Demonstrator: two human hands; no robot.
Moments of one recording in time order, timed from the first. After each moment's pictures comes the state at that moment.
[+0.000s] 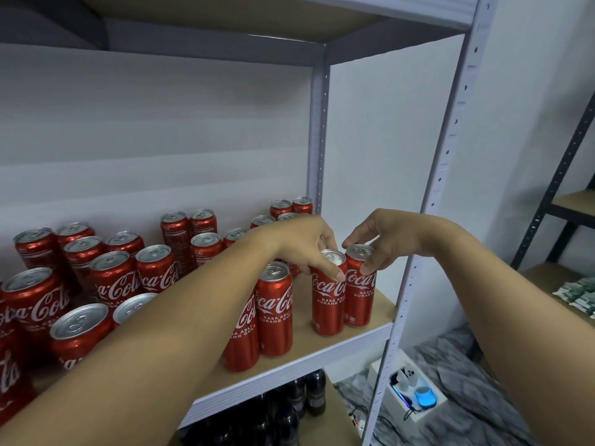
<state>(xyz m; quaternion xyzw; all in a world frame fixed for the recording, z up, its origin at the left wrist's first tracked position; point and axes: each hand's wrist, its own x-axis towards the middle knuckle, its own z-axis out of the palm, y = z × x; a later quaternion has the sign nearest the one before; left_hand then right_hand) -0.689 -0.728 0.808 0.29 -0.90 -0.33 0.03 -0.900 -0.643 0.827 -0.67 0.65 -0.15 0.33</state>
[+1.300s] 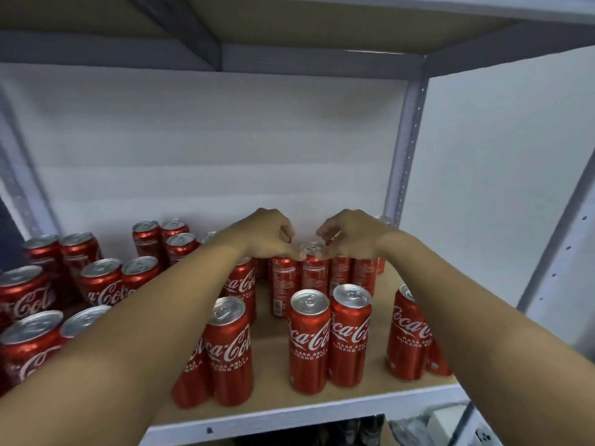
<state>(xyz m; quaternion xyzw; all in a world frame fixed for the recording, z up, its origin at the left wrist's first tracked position) -0.528 -0.776 0.821 0.53 -0.82 -0.15 0.15 -0.746 -0.756 0.827 -0.80 0.57 -0.13 0.13</state>
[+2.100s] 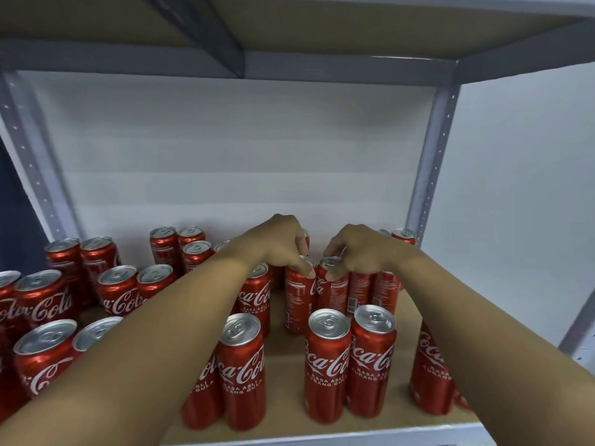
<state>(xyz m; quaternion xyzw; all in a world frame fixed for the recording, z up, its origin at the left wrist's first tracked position) -0.526 -0.785 0.828 0.54 -0.82 -0.14 0.12 -0.727 -0.781 0.822 -0.82 0.55 -0.08 0.14</state>
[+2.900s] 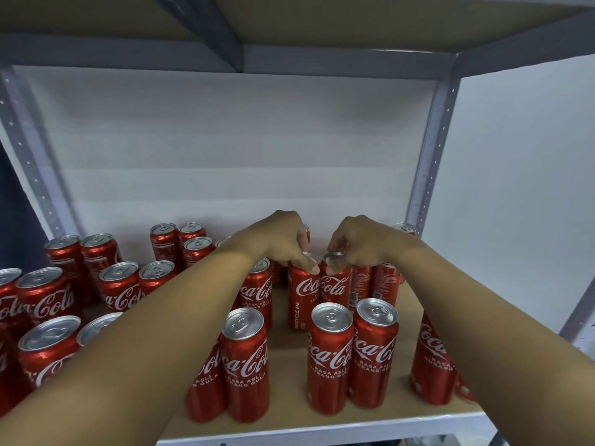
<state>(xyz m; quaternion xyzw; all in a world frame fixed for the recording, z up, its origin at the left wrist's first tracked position) -0.524 -0.786 0.827 0.54 -0.82 -0.18 0.12 -0.725 -0.779 0.827 -0.83 0.55 -0.06 0.11</state>
